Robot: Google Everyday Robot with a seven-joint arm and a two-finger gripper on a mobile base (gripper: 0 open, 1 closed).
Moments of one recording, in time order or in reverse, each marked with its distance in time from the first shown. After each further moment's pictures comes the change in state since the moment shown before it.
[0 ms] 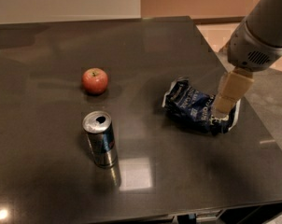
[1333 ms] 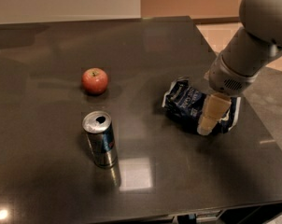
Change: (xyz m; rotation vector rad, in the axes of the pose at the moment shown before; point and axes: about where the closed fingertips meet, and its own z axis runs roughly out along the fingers) arm 0.007 0.007 0.078 -0.072 0.010 0.021
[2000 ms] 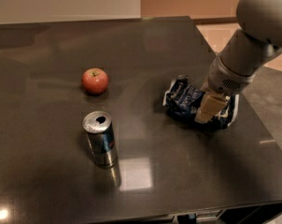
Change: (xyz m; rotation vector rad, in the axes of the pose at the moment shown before) arm 0.001 -0.003 0.008 -0.037 0.001 0.005
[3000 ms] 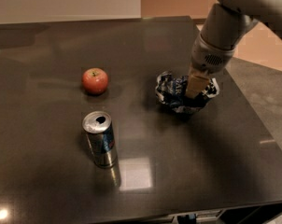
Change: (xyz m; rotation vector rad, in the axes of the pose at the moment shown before) arm -0.045 -0.021 -0.016 -0.057 0.045 -0.063
